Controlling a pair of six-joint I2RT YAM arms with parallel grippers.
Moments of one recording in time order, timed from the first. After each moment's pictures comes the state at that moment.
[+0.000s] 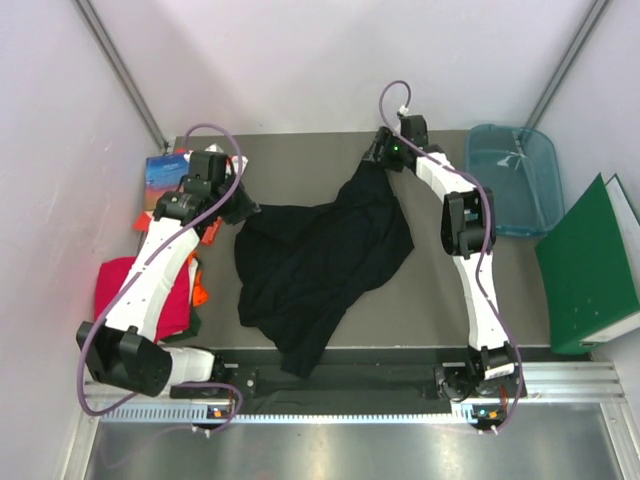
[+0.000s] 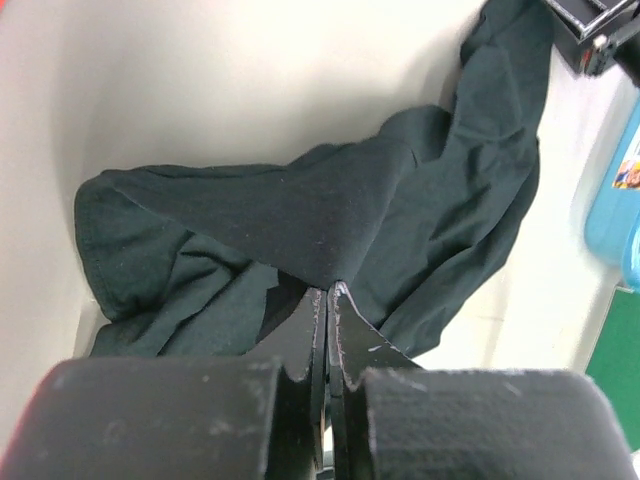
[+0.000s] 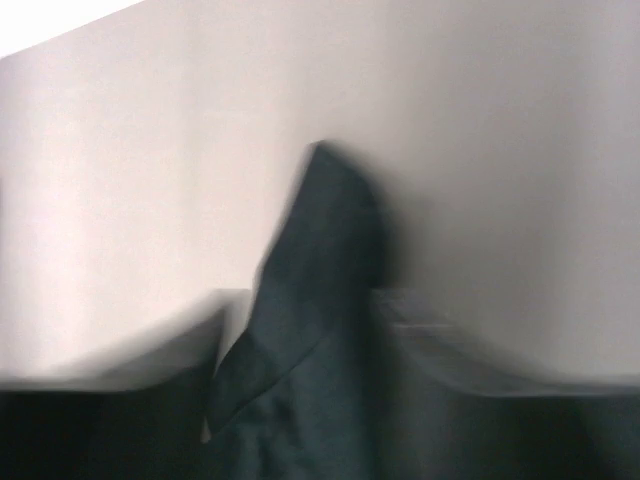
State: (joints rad) left arm -0.23 1.30 1.32 -0.77 0.03 -0.71; right arm 0.23 2.59 2.24 -0.28 -0.29 0.53
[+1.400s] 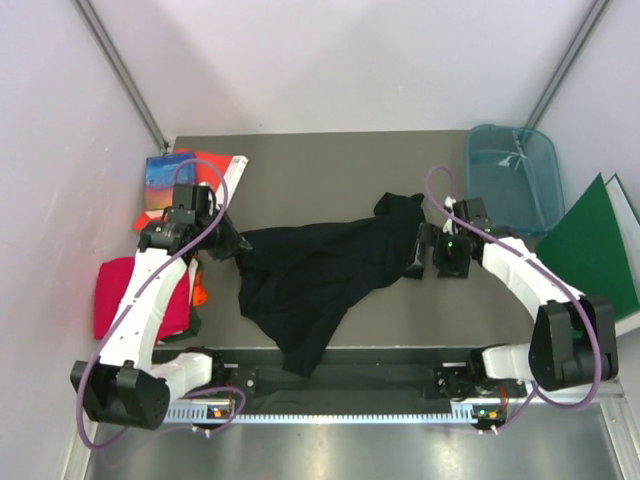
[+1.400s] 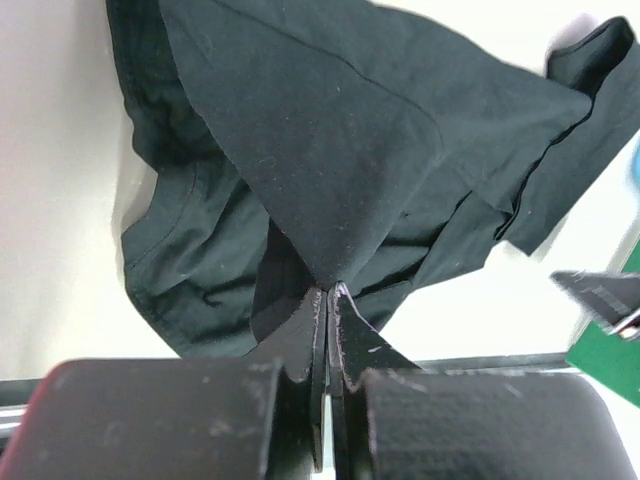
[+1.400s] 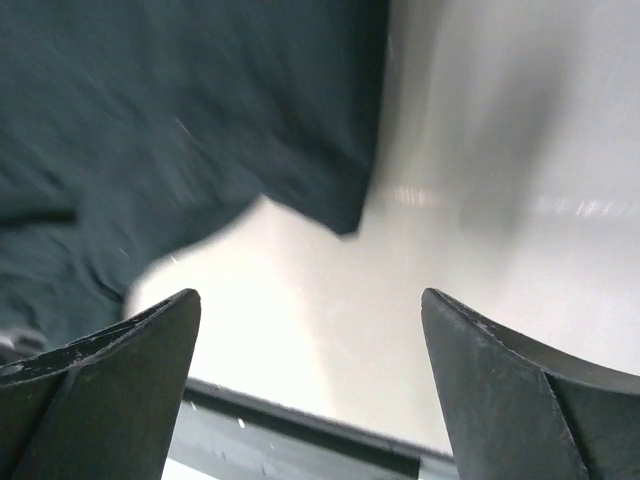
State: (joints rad) left arm -0.12 1.12 1.12 -0.90 0.19 -0.67; right arm 0.18 1.30 0.79 -0.63 -0.27 0.40
